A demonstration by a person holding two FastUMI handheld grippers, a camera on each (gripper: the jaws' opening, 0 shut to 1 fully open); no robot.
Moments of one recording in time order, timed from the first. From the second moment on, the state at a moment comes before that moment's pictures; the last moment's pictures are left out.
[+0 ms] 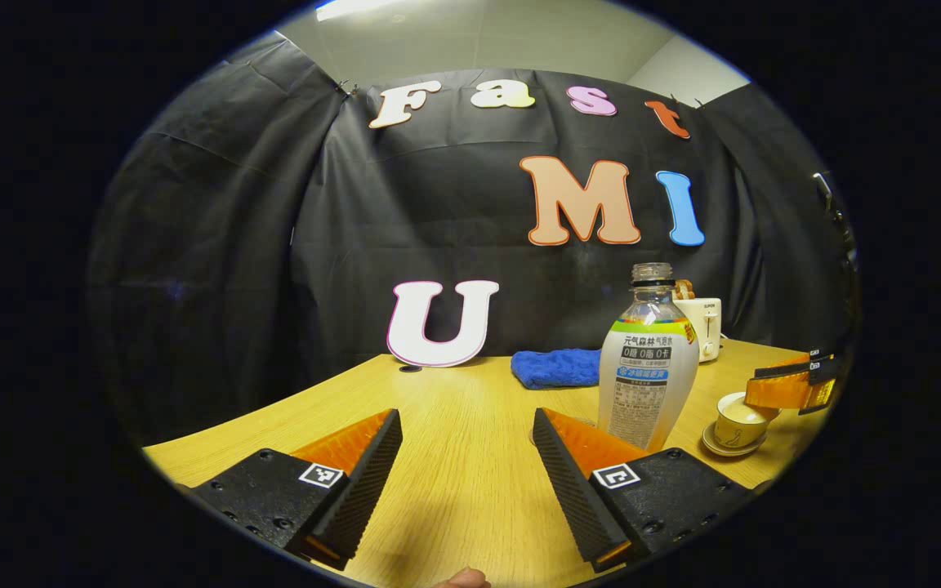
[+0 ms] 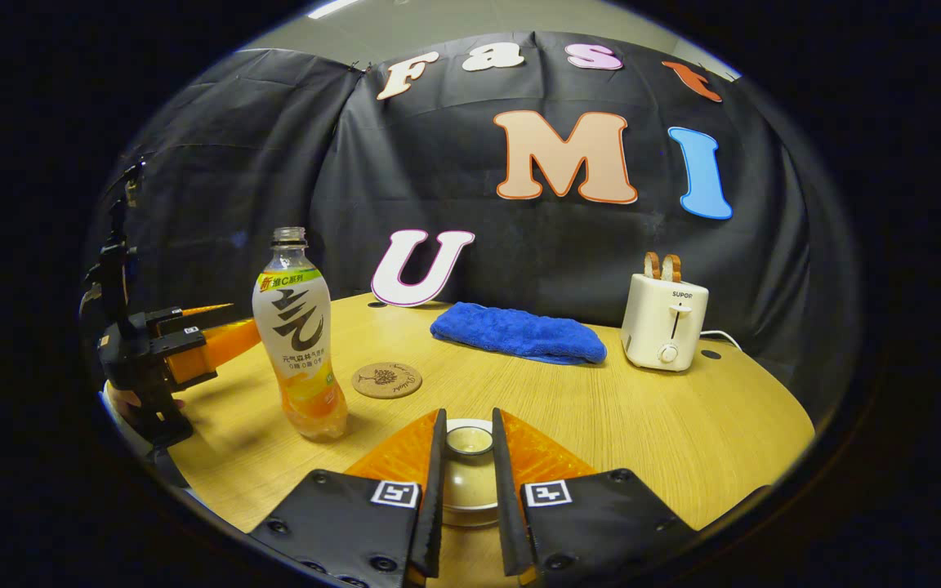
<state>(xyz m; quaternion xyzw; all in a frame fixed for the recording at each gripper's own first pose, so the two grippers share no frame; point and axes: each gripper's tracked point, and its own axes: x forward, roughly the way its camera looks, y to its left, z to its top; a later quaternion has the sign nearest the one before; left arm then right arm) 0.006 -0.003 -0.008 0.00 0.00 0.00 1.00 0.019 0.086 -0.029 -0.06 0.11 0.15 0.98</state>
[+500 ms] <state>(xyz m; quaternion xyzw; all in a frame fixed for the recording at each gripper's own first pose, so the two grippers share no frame) 0.007 -0.004 -0.009 0.00 0.00 0.00 1.00 0.016 0.077 -0.021 -0.03 0.08 0.14 0.99</state>
